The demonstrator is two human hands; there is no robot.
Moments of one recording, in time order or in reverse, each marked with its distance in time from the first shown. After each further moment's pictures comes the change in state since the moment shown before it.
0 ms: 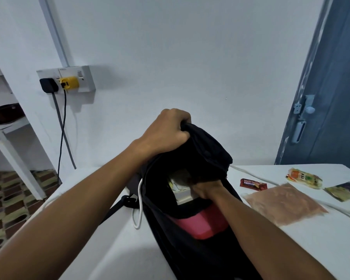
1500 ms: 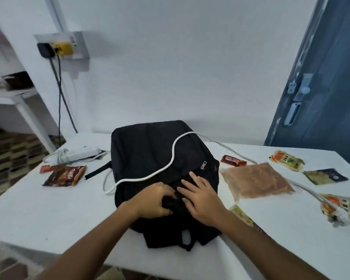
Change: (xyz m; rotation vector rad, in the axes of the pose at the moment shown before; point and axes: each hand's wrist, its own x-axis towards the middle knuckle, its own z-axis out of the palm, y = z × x) left_hand -0.161 -0.001 0.173 0.051 -0.559 -0.161; right_hand -0.128 0.067 0.090 0.089 0.564 -0.482
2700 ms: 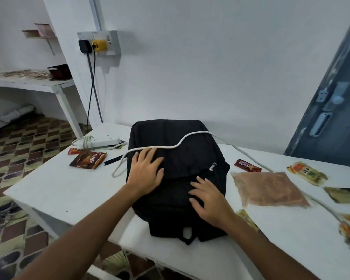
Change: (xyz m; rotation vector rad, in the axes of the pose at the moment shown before) left_hand -0.024 -0.031 -0.015 0.487 0.654 -0.345; right_hand -0.002 0.003 0.010 0.325 0.027 -0.096
